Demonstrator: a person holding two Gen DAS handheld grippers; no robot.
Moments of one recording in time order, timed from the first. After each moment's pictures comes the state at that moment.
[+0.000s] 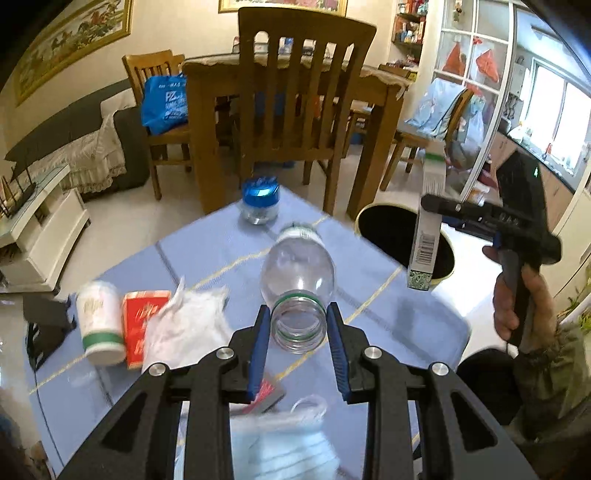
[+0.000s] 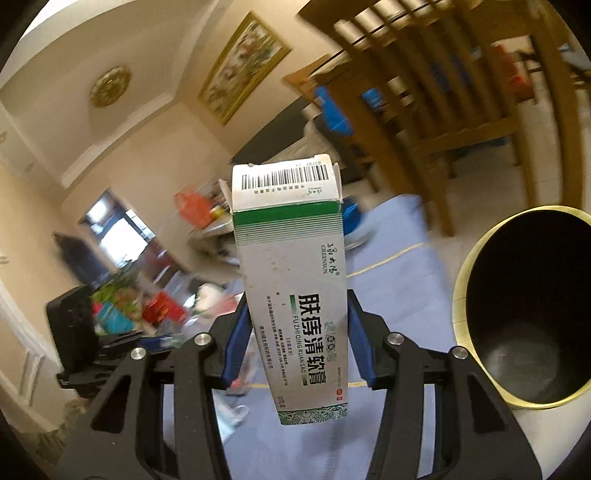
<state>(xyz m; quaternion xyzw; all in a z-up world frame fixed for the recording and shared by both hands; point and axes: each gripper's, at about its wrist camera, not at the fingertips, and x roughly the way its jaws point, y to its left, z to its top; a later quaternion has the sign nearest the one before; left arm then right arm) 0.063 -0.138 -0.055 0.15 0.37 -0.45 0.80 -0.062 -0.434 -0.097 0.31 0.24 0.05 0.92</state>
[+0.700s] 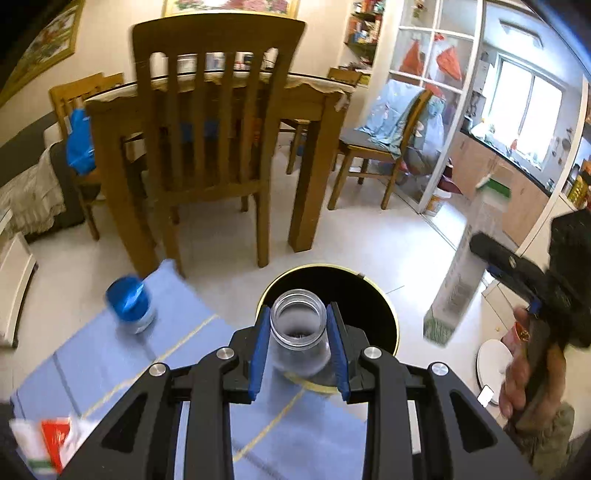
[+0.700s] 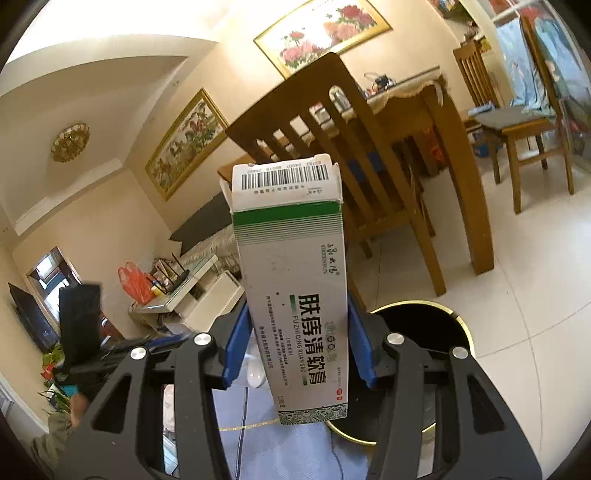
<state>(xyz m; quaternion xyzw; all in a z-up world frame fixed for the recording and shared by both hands) 0.049 -0.354 -0.030 0.16 0.35 -0.52 0.76 -0.180 -0.541 -0.042 0.30 0.13 -0.10 0.94</state>
